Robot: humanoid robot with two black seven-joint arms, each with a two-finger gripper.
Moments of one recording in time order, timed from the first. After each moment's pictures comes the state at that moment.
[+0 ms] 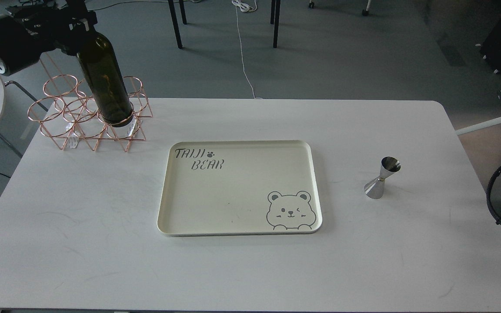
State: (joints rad) left arm -1.02 0.86 -0.53 -0.98 1.75 -0.02 -0.46; right arm 0.79 -0.55 0.60 0.33 0.30 0.49 0.49
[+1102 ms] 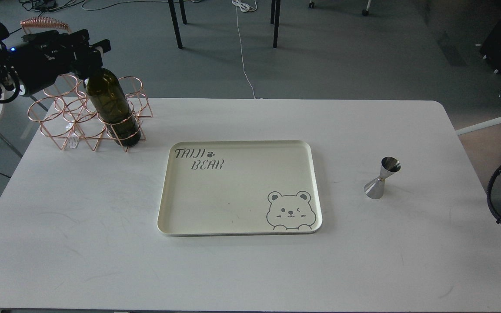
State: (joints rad) left arm -1.01 0.79 -0.42 -0.88 1.68 0.06 -0.49; right arm 0.79 -0.55 0.59 0.33 0.30 0.49 0.49
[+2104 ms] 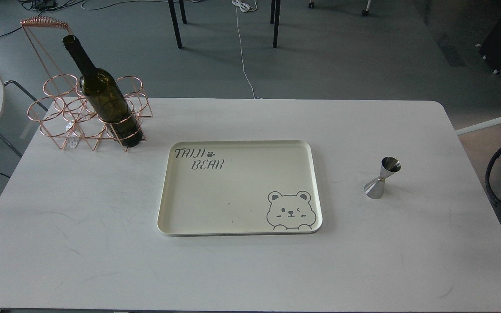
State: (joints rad) left arm -1.00 0.87 -0.44 -0.77 0.28 -0.10 -0.49; right arm 0.86 -0.55 0.60 0.33 0.30 0.49 0.49
